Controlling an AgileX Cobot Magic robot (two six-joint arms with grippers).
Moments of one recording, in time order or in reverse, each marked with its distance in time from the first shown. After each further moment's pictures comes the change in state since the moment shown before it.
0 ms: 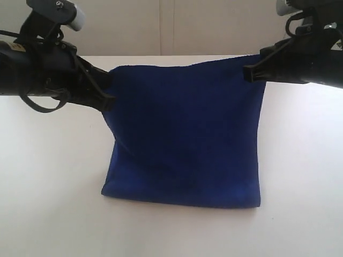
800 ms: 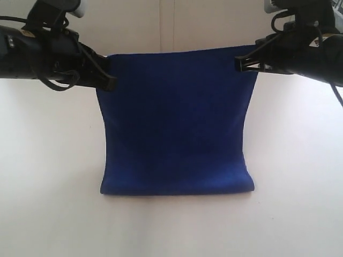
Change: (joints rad) left arm 0.049 0.097 -0.083 0.006 -0.041 0.006; right arm 0.001 0.136 -0.044 0.000 -0.170 -0.002
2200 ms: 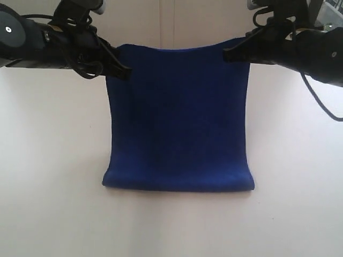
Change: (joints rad) left arm 0.006 0.175 -0.126 0.006 -0.100 0.037; right arm 0.000 0.181 -0.120 0.000 -0.101 -0.020
